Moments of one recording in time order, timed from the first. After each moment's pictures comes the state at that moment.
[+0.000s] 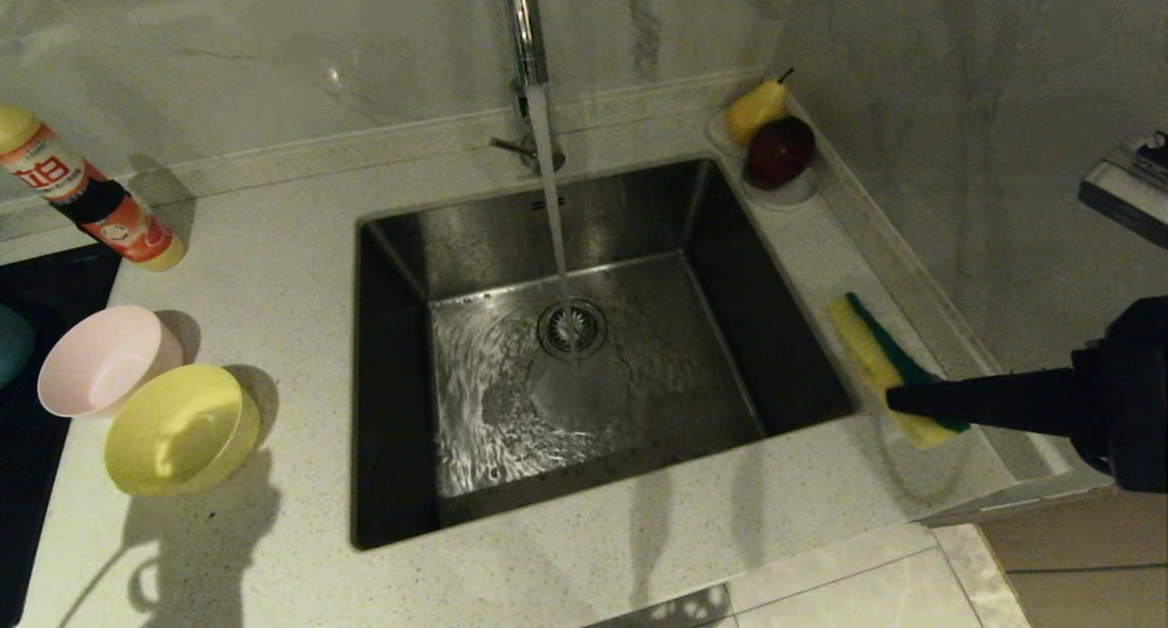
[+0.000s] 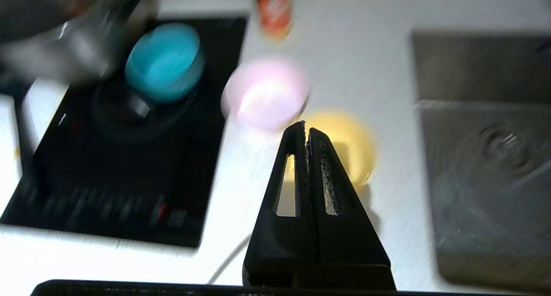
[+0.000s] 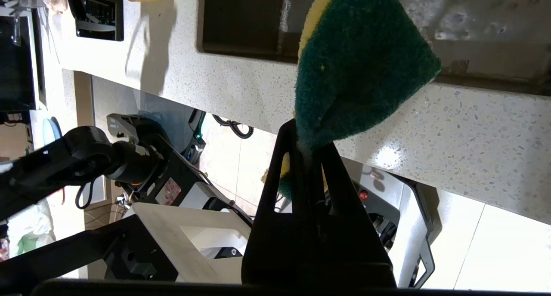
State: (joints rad) left arm -0.06 0.46 -0.51 -0.05 0.43 -0.01; right arm 0.57 1.22 -1.14 0.36 0.27 0.33
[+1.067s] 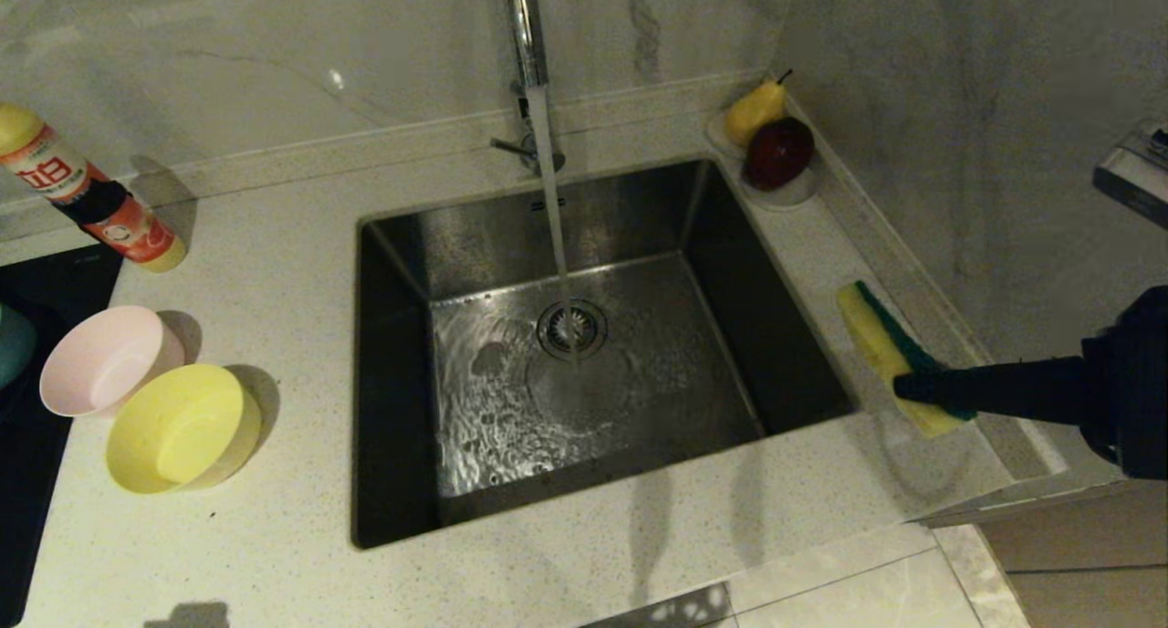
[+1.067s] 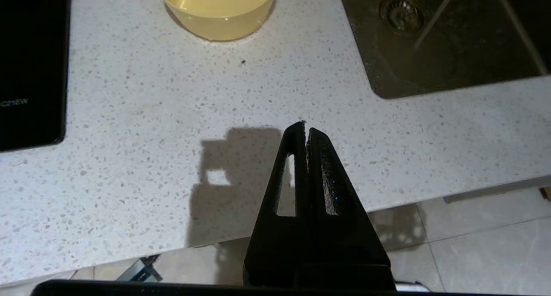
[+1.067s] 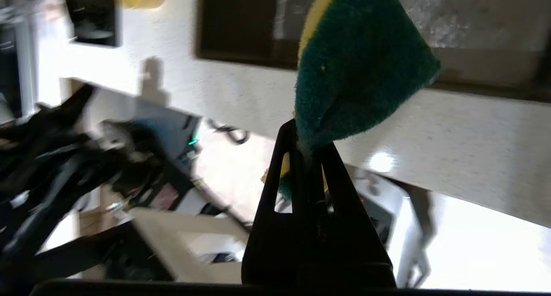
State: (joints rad) left arm -0.01 0.00 -0.02 0.01 0.00 -0.05; right arm 0.57 1.21 -1.16 0.36 0.23 0.33
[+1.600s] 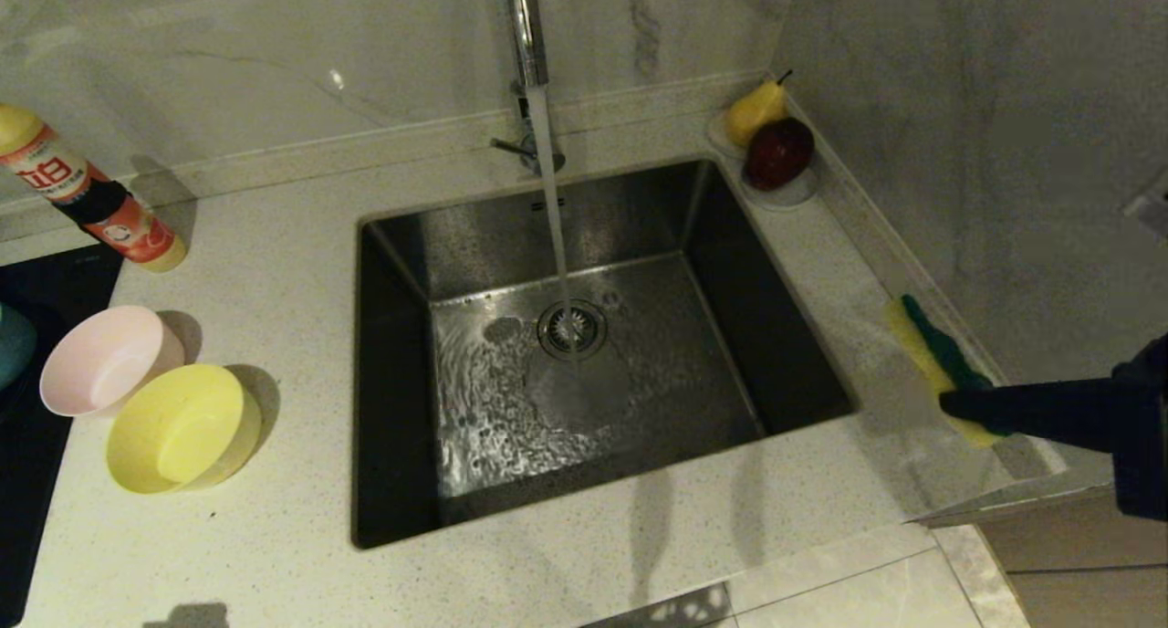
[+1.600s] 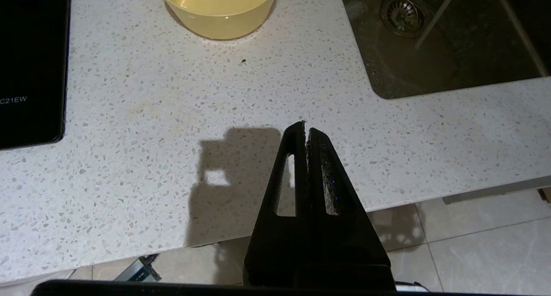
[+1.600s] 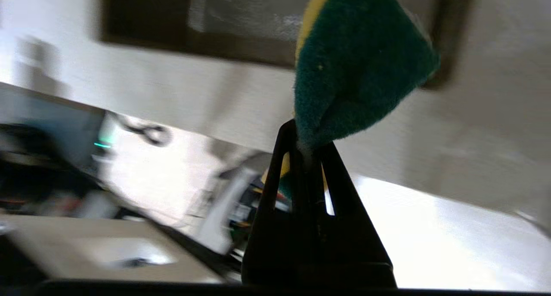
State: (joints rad) left arm -0.01 0.00 -0.02 0.01 0.00 -0.05; right arm 0.56 1.16 -1.08 0.39 0.02 0.16
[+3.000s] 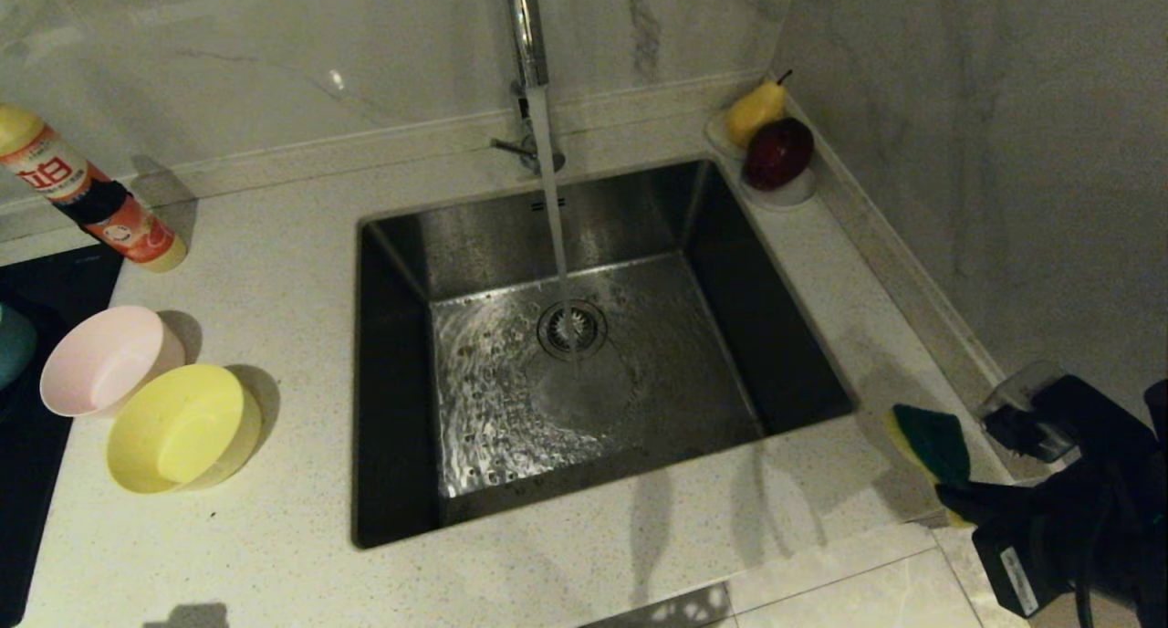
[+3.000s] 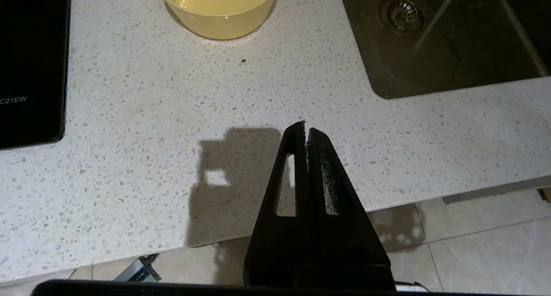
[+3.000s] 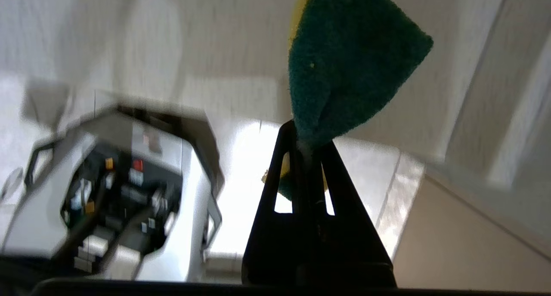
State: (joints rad) left arm -0.01 0.00 -0.02 0.01 0.00 -0.05; right arm 0.54 1.23 -0.61 -0.05 -0.33 -0.08
